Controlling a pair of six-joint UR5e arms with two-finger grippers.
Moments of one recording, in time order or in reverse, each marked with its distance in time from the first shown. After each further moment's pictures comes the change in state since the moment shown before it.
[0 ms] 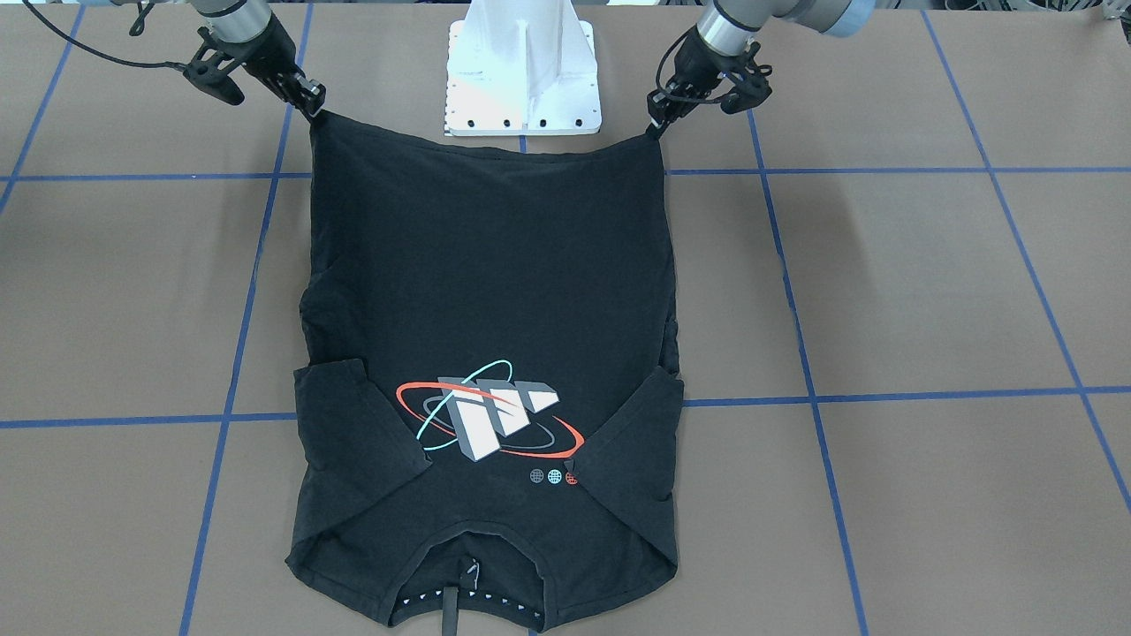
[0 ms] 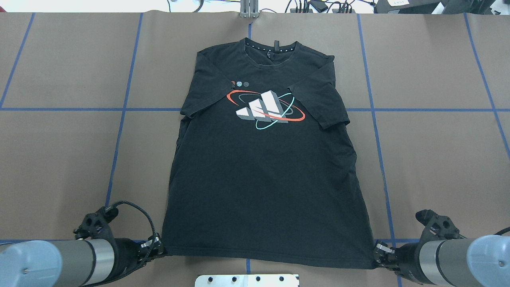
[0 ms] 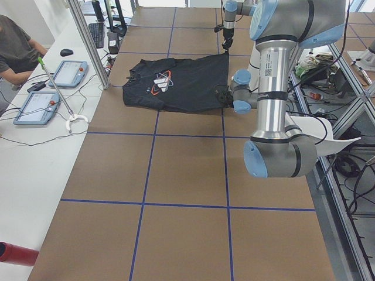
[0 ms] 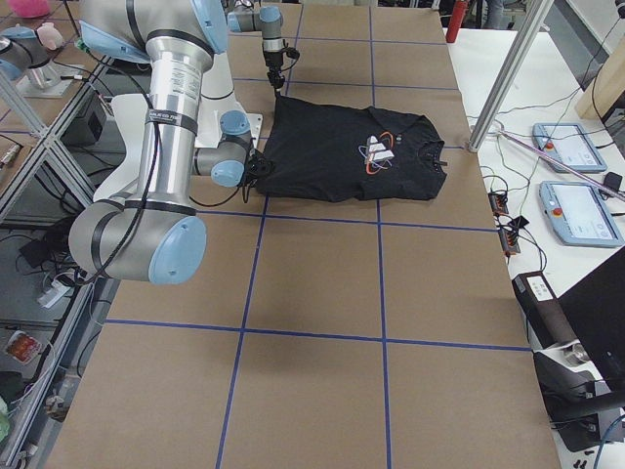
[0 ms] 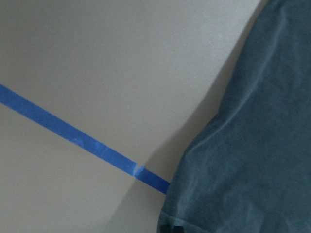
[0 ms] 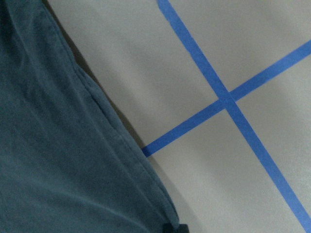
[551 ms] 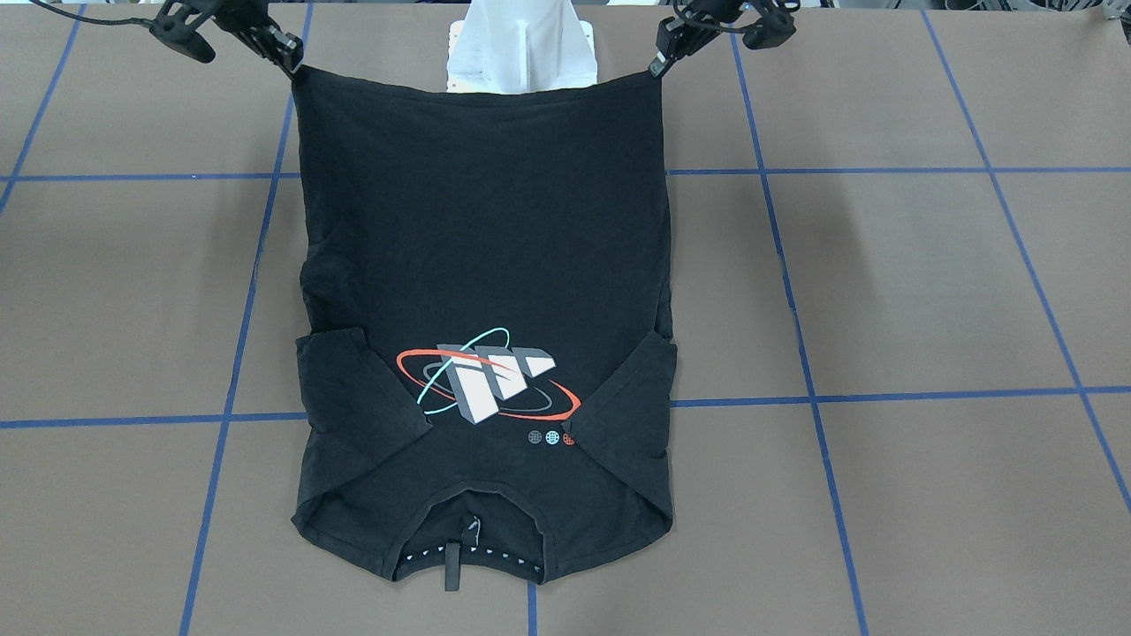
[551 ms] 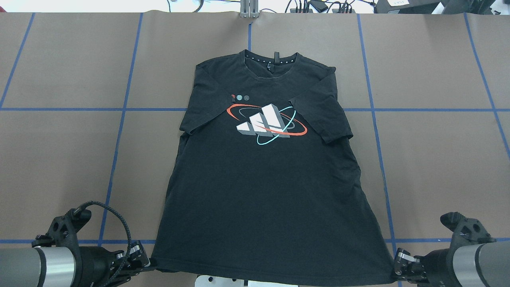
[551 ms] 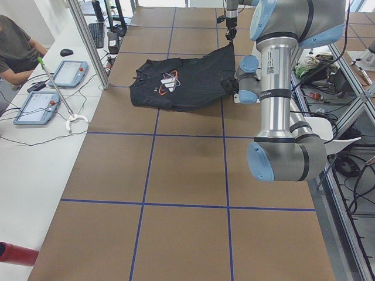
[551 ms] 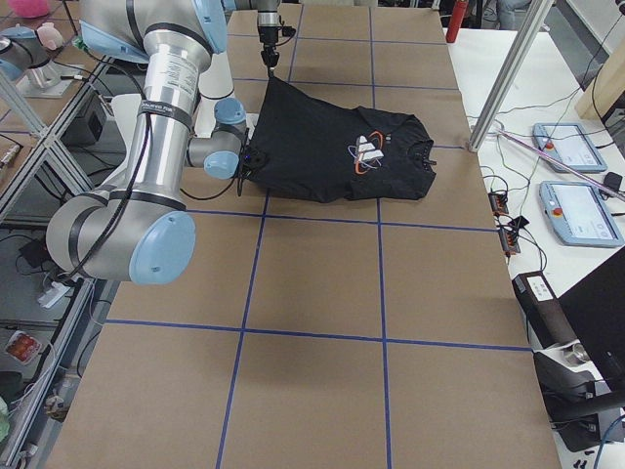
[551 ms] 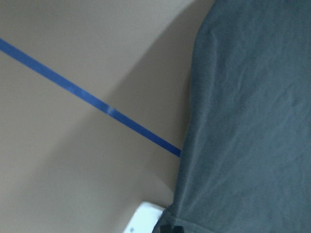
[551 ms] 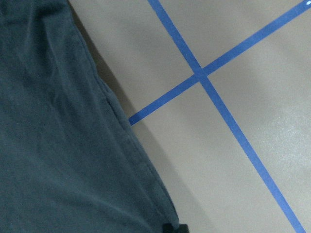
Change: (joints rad) left arm 0.016 0.075 -0.204 0.002 -0.022 -0.036; right arm 0.025 -0.113 0.152 0.002 0.092 0.001
